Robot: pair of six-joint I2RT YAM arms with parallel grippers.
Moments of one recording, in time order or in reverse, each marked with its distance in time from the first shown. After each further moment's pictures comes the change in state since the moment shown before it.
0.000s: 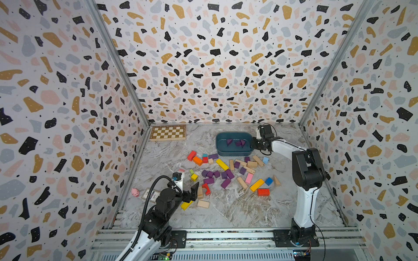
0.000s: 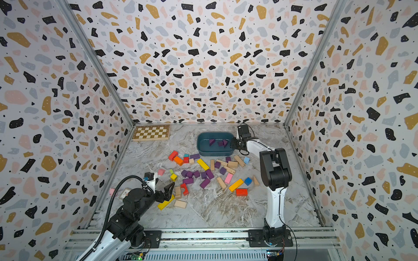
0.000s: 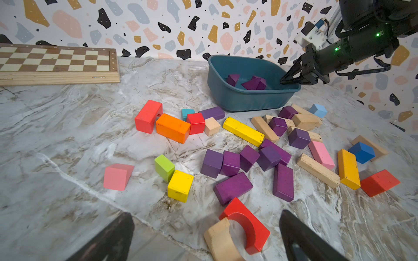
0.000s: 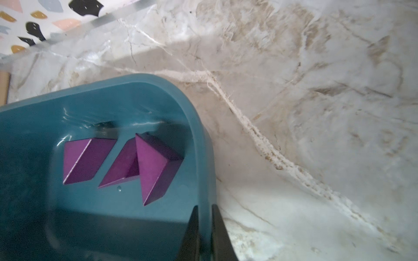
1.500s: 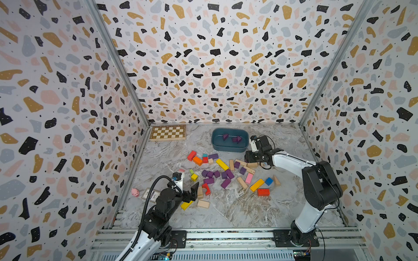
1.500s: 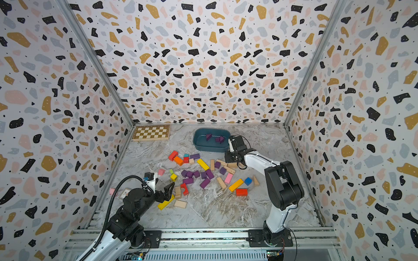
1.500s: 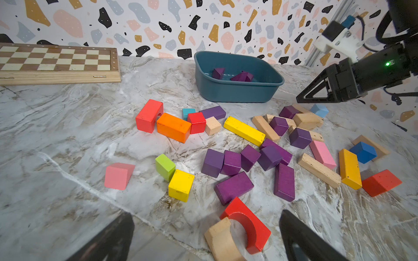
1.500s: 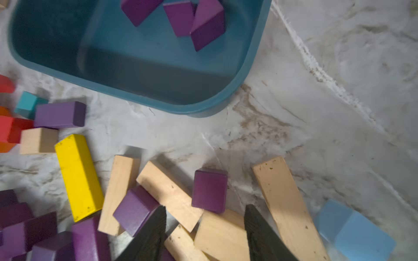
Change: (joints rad) left arm 0.000 0.006 0.000 -0.002 -0.003 0.000; right arm 0.146 -0.290 -0.345 -0.016 0.093 -0.185
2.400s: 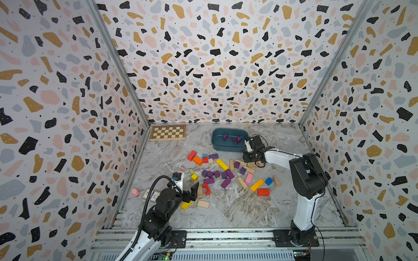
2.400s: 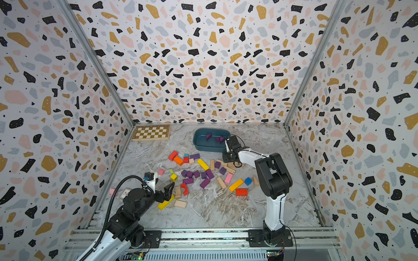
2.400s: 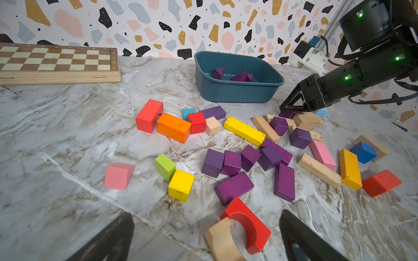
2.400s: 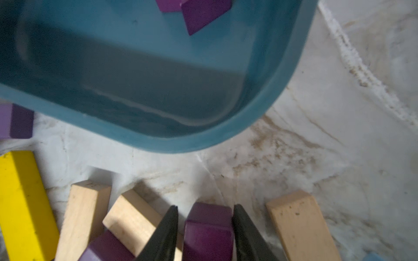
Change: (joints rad) left arm 0.000 0.000 0.000 0.000 -0.001 0.000; right arm 0.026 0.166 0.114 -0.007 0.035 -0.019
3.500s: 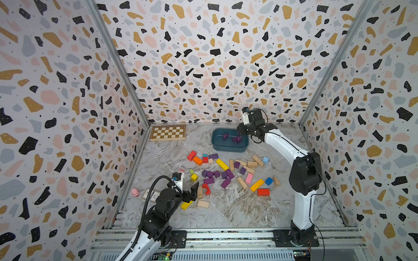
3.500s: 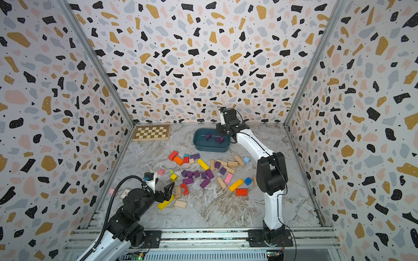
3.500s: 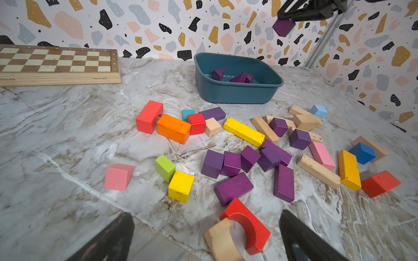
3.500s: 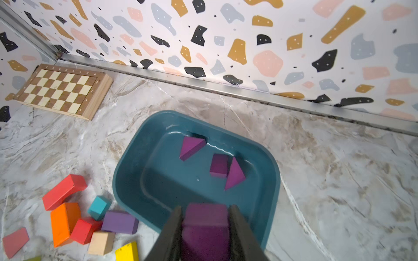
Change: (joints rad) left arm 0.000 -0.005 0.000 0.000 0.000 0.000; right arm 0.006 0.129 0.640 -0.185 -0.035 -0.058
